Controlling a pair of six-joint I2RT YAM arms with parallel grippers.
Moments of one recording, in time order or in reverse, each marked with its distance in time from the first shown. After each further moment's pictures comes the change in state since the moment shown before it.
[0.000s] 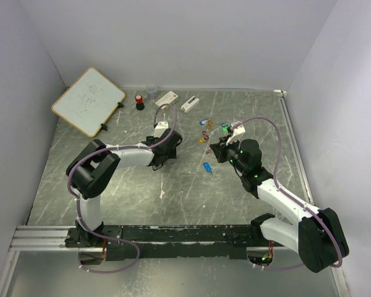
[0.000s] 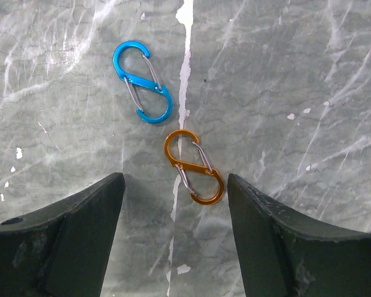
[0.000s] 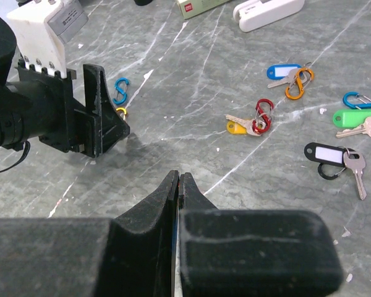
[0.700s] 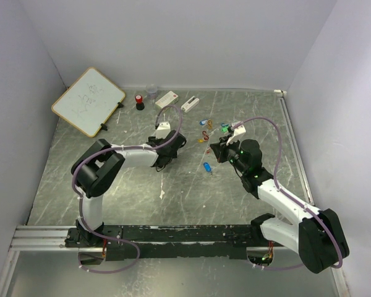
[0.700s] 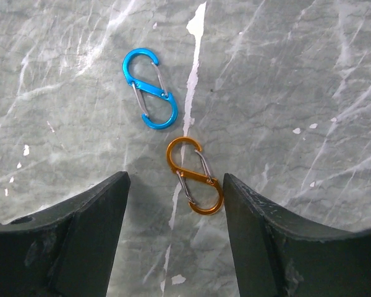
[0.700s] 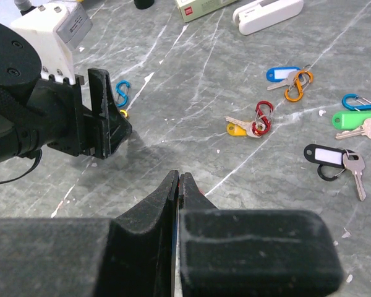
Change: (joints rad) left arm -0.040 0.053 0.048 -0.025 -0.120 -0.051; right arm 0.000 -0.007 -0.002 0.003 0.003 0.005
